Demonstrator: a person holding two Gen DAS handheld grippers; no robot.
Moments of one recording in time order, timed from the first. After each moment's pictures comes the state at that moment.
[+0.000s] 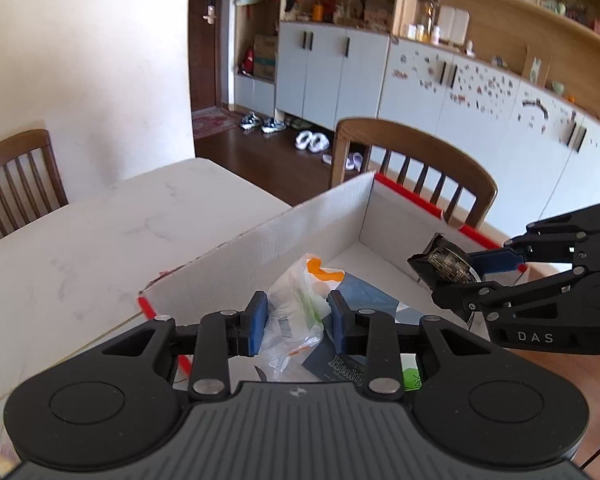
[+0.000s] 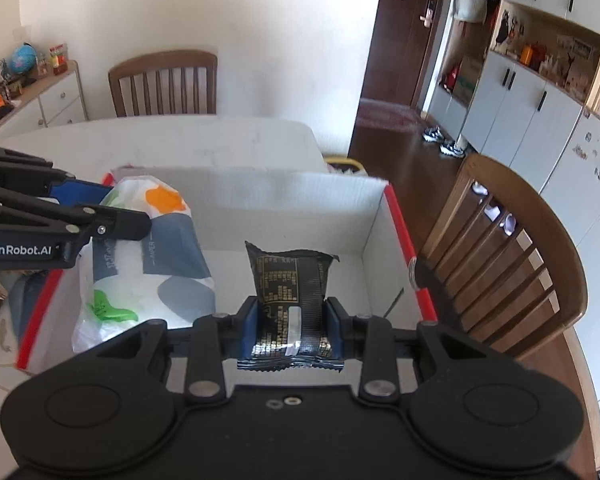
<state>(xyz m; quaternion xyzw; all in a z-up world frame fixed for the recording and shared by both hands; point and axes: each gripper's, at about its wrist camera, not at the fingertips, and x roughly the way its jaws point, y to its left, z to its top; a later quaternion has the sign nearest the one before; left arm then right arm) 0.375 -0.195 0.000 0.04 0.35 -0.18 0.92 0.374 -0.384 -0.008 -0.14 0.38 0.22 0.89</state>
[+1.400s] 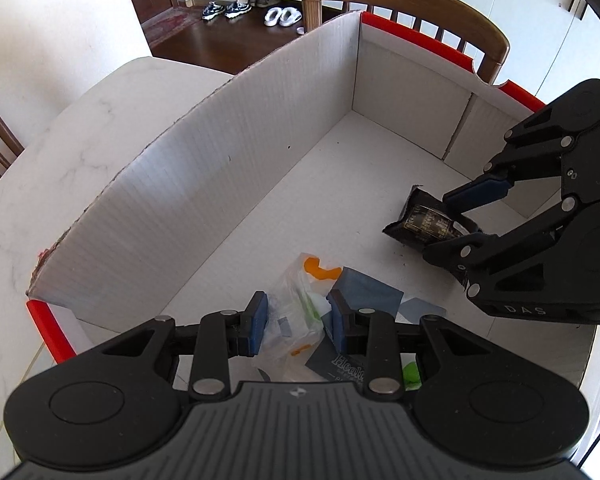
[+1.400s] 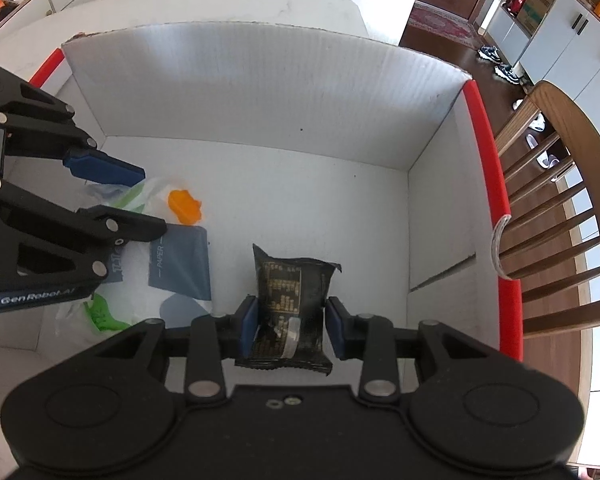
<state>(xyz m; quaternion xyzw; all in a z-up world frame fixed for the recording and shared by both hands) 0.436 -0.249 -0.073 0.15 0.51 -0.20 0.82 0.429 -0.358 -0.075 -0.21 0.53 0.26 0.78</state>
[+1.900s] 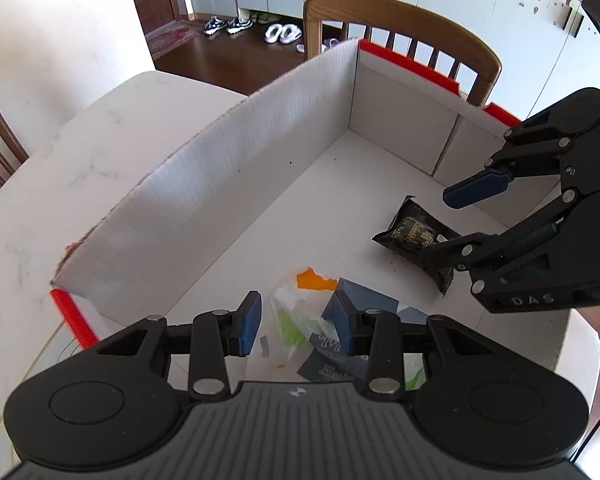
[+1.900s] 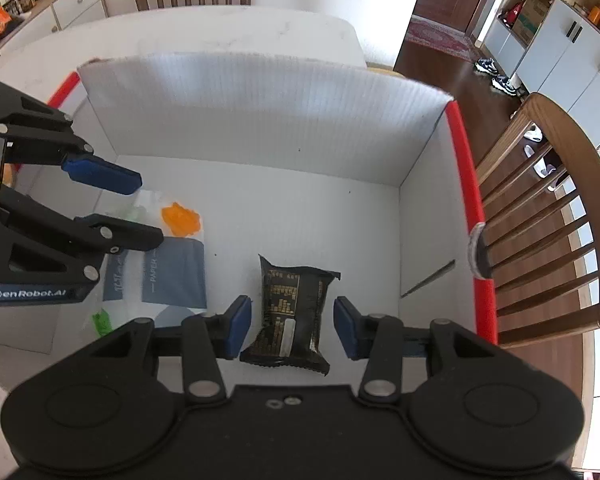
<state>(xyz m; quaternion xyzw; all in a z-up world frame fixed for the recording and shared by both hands) 0.424 -0.238 -0.054 0.13 0.49 -0.21 0.84 0.424 -0.376 -0.052 -0.20 0.51 0.27 0.79</state>
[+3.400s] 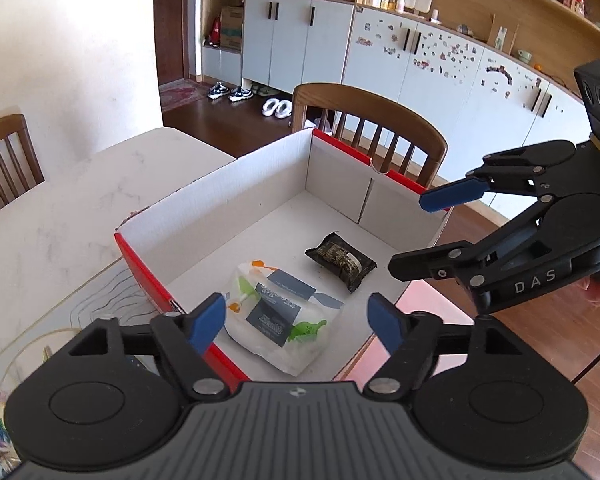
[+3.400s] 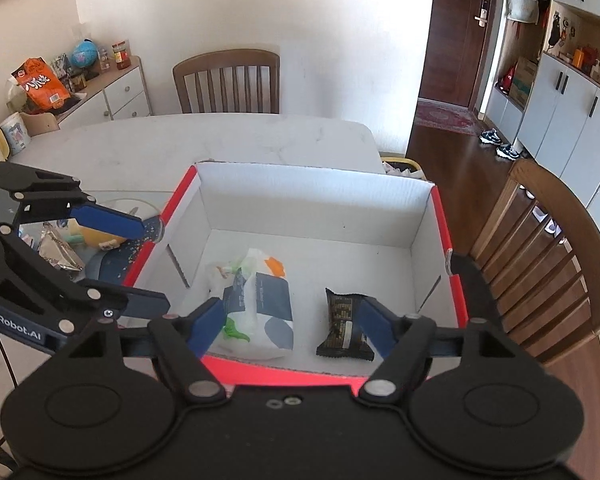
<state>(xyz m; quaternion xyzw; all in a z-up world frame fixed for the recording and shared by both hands) 0.312 -0.206 0.017 0.05 0.40 -0.22 0.89 0.330 -0.404 0.037 -0.13 0.39 0.32 0.85</state>
